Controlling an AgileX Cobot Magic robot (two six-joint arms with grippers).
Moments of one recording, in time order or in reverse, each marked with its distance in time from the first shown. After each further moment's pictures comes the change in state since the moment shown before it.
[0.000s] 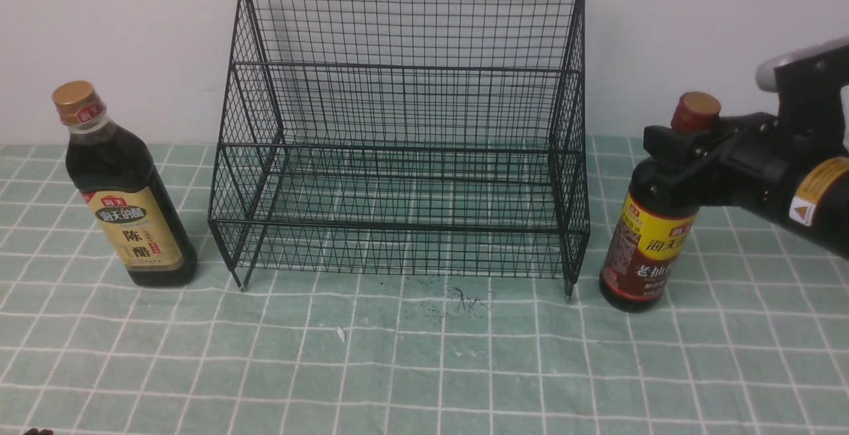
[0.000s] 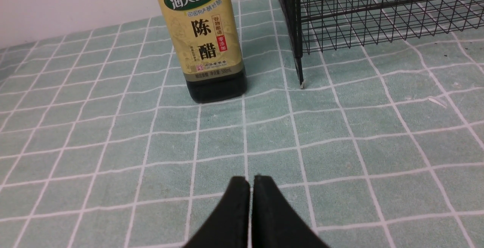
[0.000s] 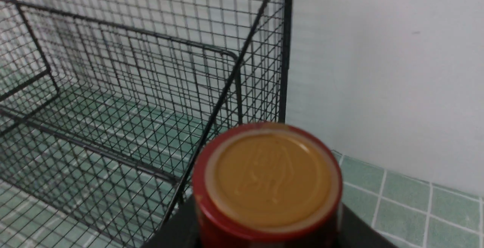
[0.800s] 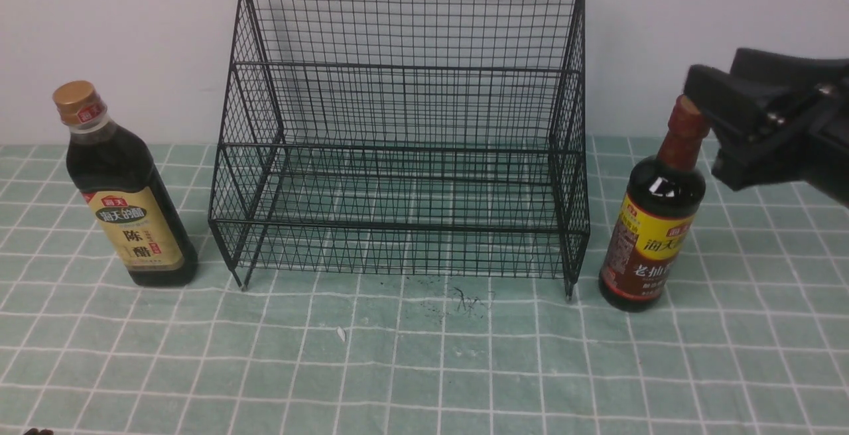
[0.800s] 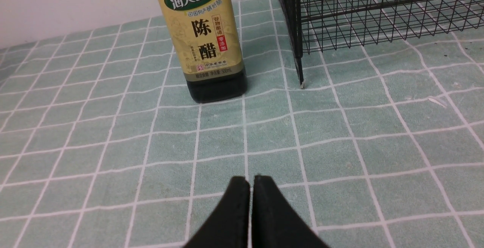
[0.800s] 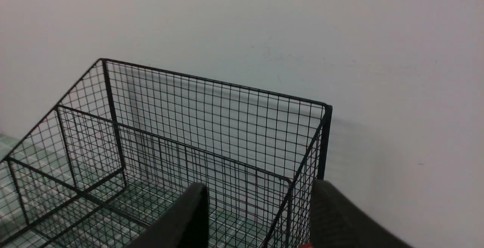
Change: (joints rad) right arm -0.001 -0.259 0.056 -0.069 -0.071 0.140; left arm 0.000 0.000 0.000 0.000 0.000 0.000
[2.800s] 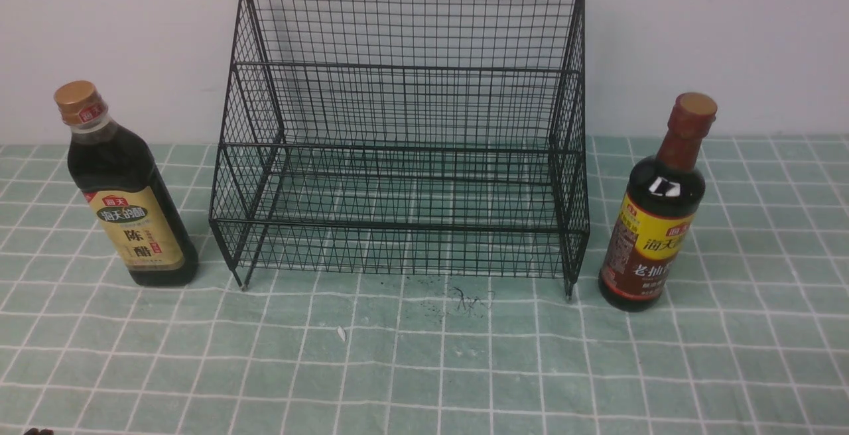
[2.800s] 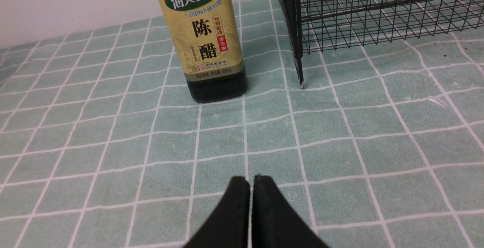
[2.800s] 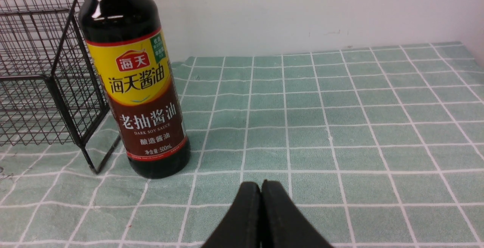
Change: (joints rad) right arm -0.112 -1.197 0.691 0.437 0.761 -0.284; left arm 0.000 0.000 0.000 0.001 -0.001 0.000
